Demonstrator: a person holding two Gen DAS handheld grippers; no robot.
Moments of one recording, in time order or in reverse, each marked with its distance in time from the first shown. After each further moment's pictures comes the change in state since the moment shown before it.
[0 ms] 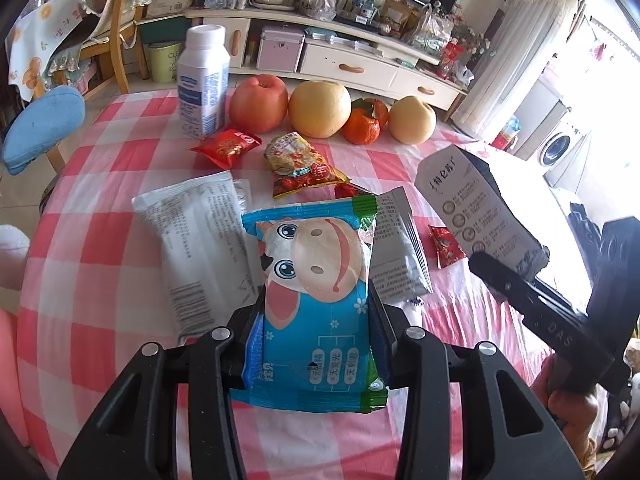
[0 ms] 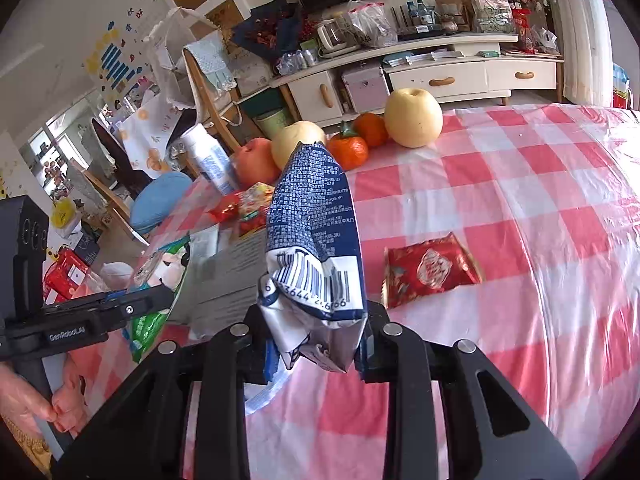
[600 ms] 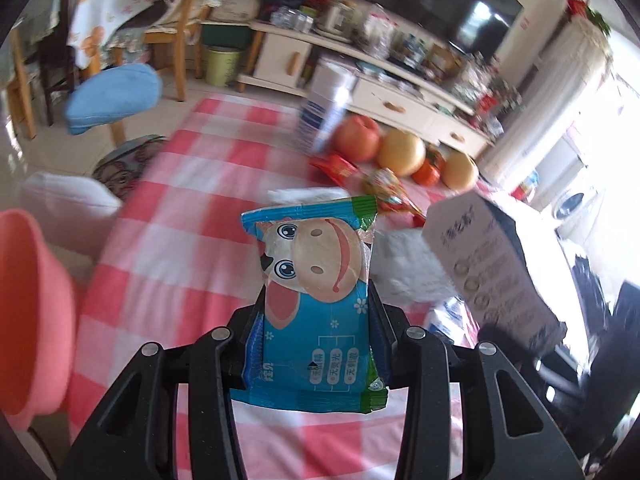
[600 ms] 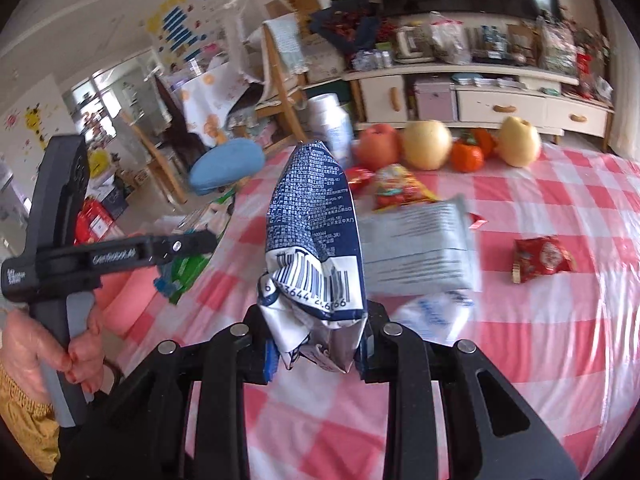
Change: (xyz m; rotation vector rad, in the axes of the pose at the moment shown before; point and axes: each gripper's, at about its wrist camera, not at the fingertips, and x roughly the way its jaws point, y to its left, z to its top) left arm -0.084 0.106 -0.026 -0.176 -0.118 0.057; right arm -0.006 0.148 -0.041 -0.229 0.032 0.119
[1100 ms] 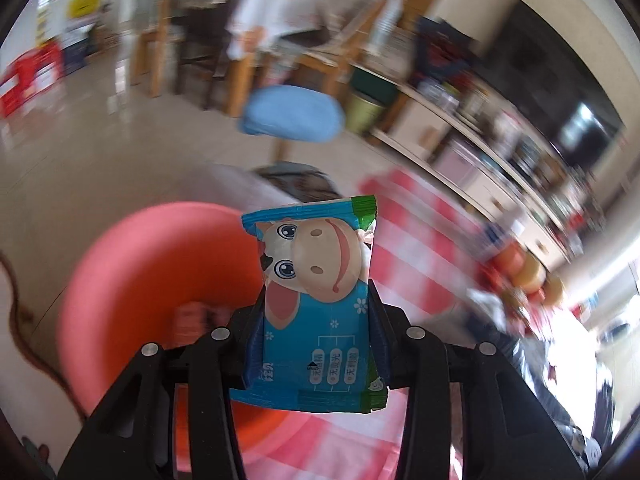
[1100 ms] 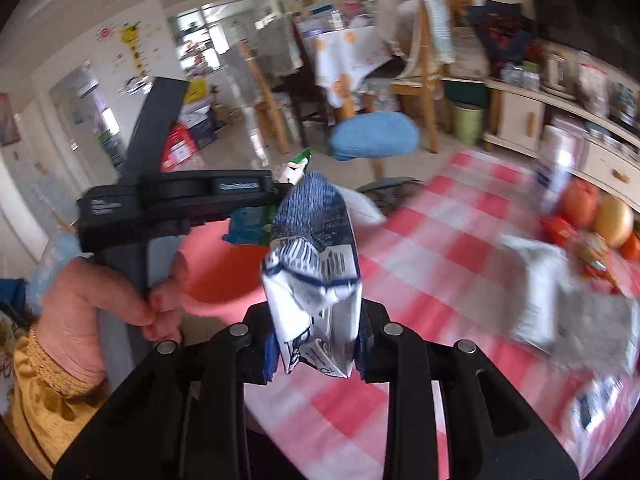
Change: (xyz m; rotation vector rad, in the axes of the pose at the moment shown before) left arm -0.085 0.197 0.006 -0.380 -0.189 0.271; right arm 0.075 0.212 0.026 -0.302 0.123 0.285
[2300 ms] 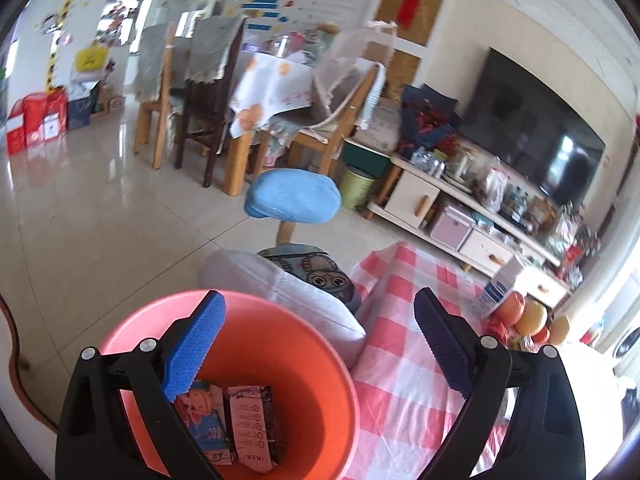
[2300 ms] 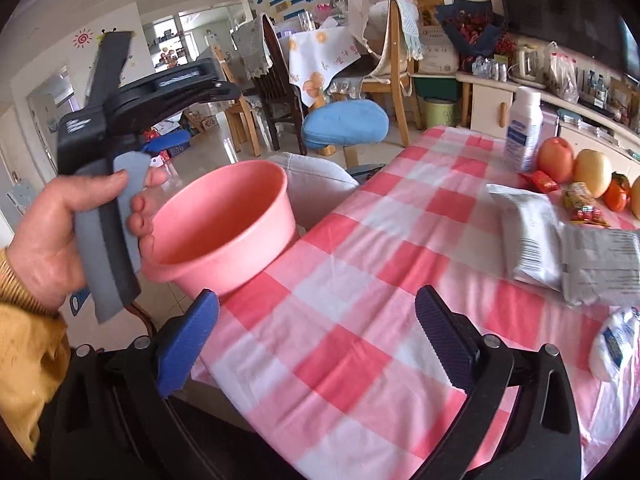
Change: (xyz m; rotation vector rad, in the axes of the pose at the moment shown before) left arm -0.019 -0.005 0.004 0.107 -0.294 -0.058; right arm -0.010 -0.013 -0.083 0.054 -0.073 -0.156
